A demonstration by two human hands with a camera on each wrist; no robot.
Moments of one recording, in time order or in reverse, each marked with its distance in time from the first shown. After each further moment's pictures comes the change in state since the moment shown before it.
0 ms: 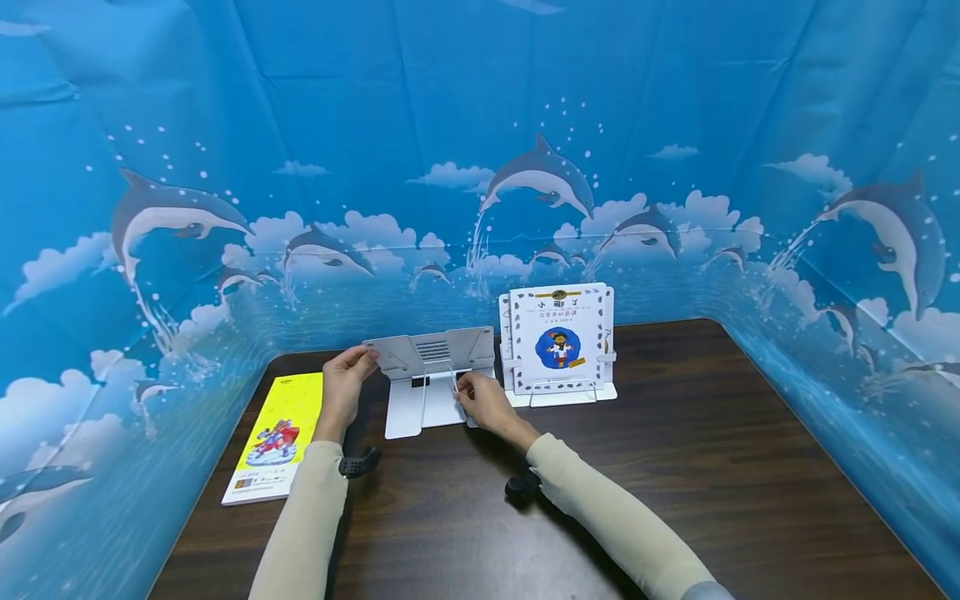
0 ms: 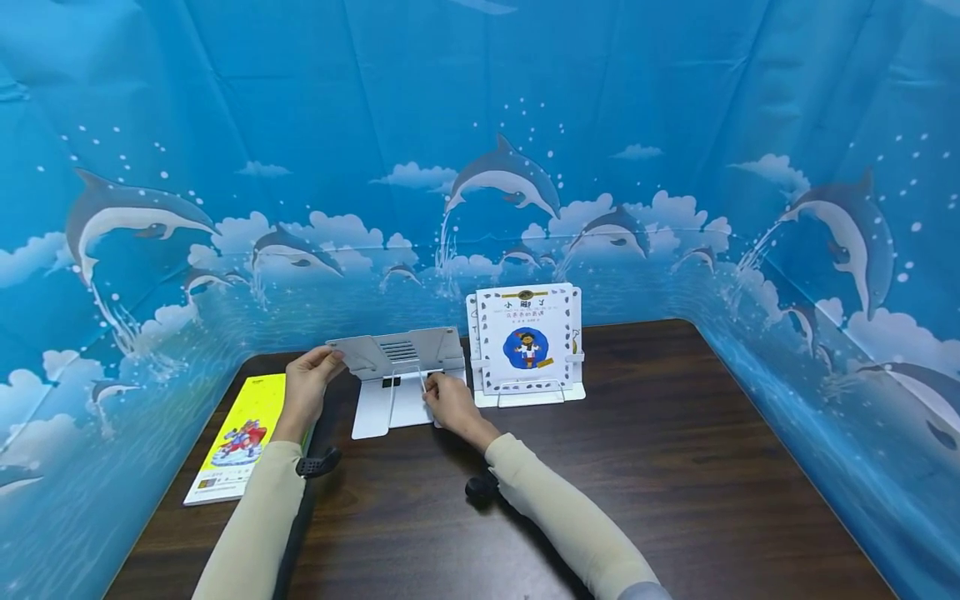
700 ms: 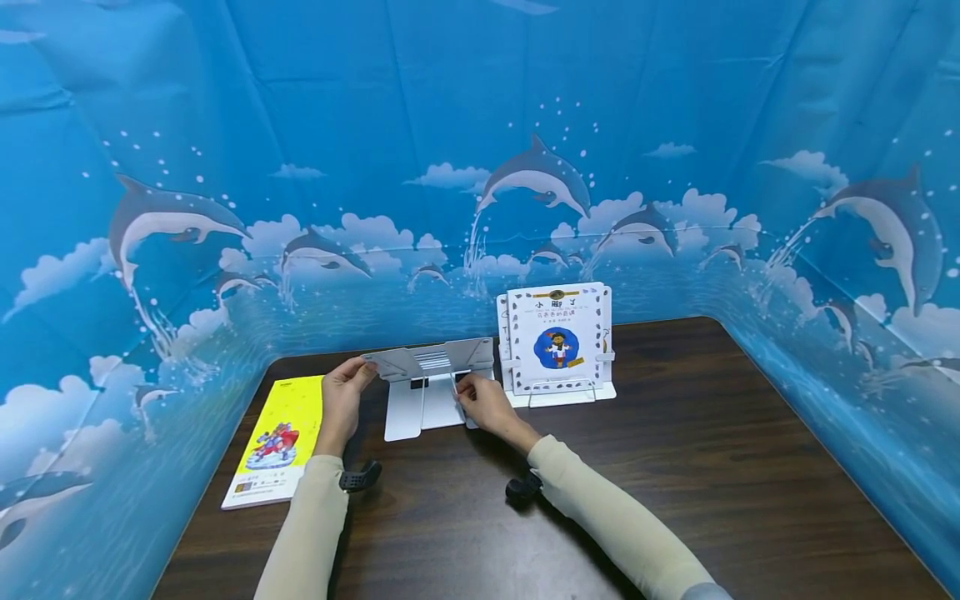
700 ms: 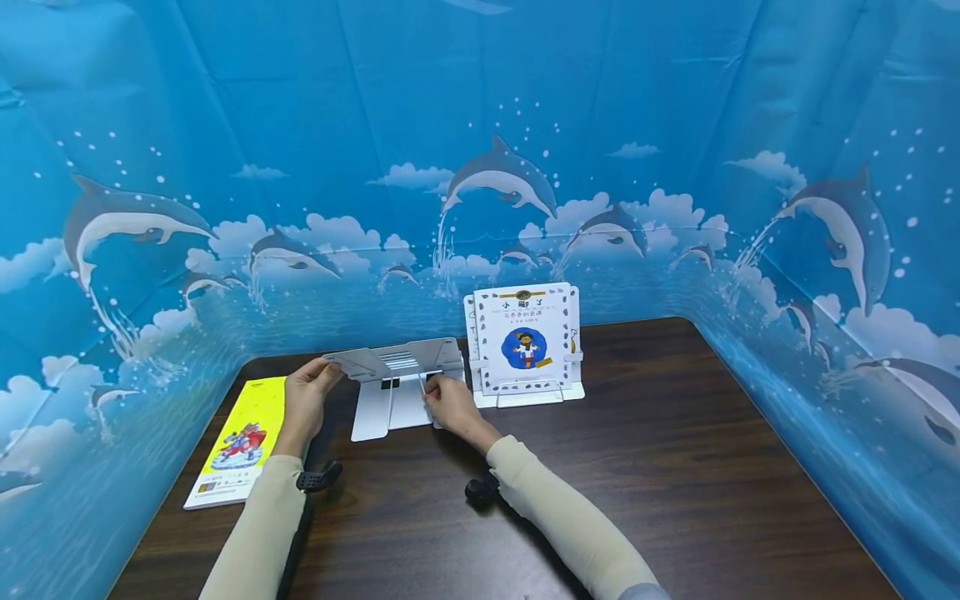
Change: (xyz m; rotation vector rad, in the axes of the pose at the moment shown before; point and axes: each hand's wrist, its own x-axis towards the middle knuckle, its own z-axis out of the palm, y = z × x) left_hand -0.016 -0.005 0.000 -0.023 0.013 -0.002; right_hand -0.005 0.002 -0.005 0.047 0.012 0.024
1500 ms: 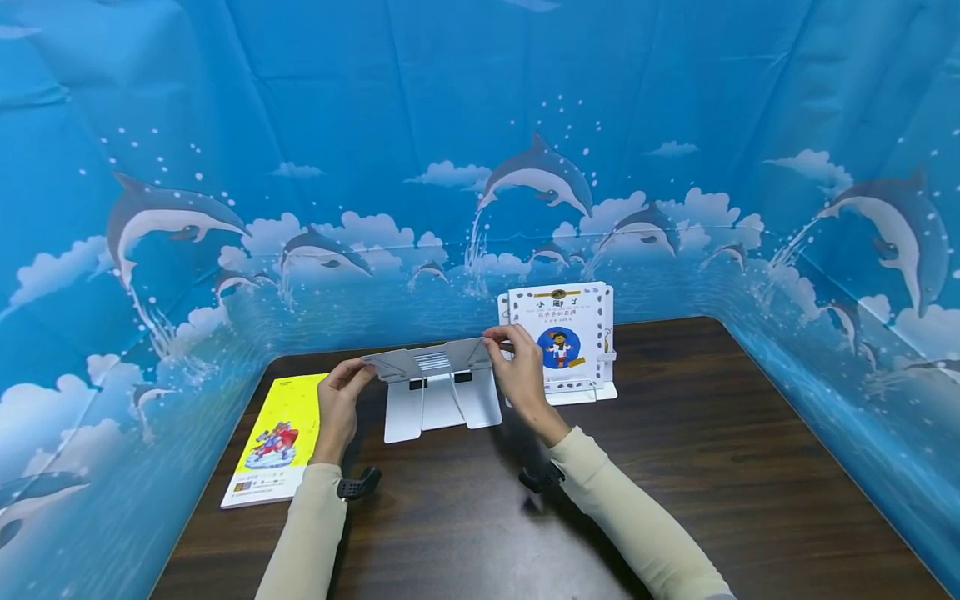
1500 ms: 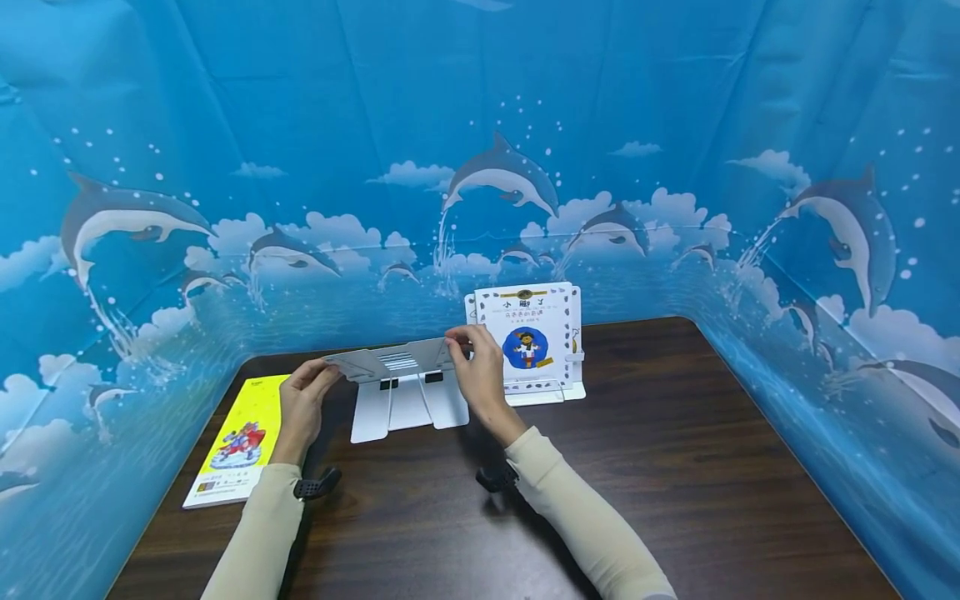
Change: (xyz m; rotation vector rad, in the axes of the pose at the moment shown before) left_hand -0.009 -0.004 -0.001 -0.098 0.048 0.102; right_hand -0.003 -0.036 -0.067 0.193 0.569 -0.243
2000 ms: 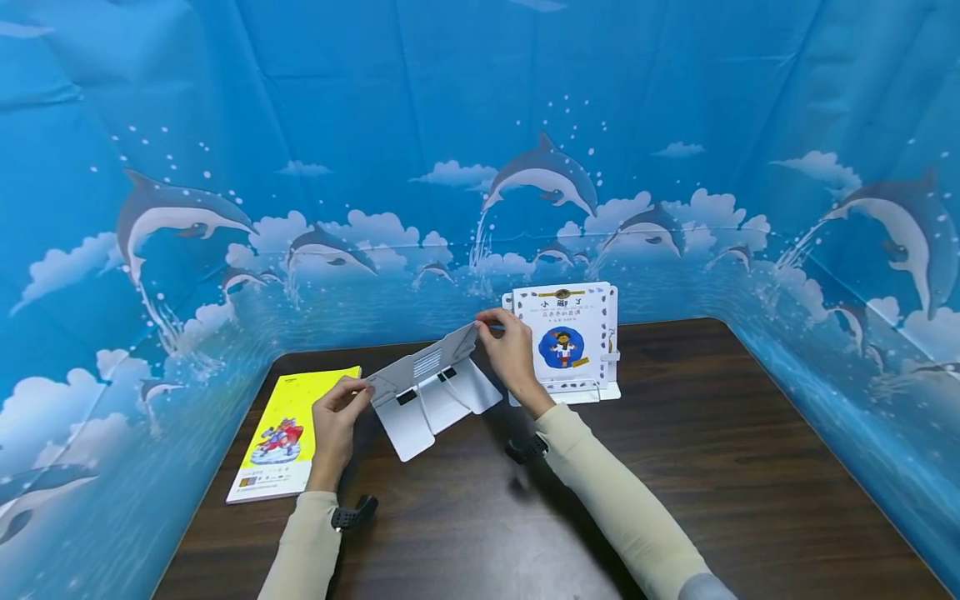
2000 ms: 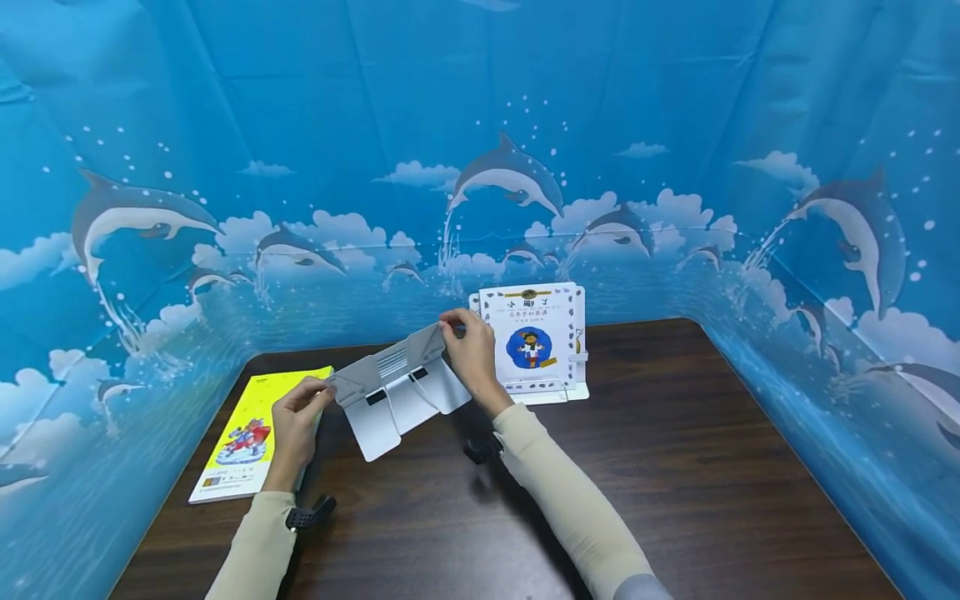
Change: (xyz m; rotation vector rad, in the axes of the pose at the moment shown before) left_hand -0.039 0.008 -0.014 0.102 0.031 0.105; right_hand 0.028 0.004 0.023 -0.016 -0.074 0.078
